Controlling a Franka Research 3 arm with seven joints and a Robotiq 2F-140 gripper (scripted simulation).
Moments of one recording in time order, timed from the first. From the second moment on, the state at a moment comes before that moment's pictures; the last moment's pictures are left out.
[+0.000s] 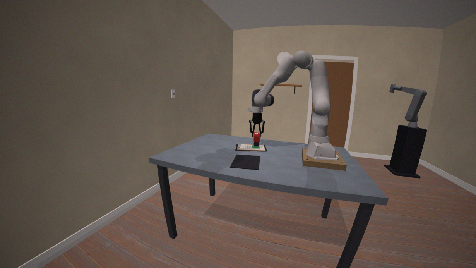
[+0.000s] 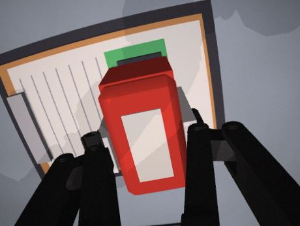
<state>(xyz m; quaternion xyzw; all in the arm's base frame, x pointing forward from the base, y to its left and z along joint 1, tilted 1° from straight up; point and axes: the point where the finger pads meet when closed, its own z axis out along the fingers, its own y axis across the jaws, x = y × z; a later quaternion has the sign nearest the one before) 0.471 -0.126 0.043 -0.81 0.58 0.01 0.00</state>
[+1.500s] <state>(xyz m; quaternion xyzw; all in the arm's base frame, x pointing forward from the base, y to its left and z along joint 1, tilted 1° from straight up) 0.474 -0.126 0.023 -0.81 0.58 0.00 0.01</state>
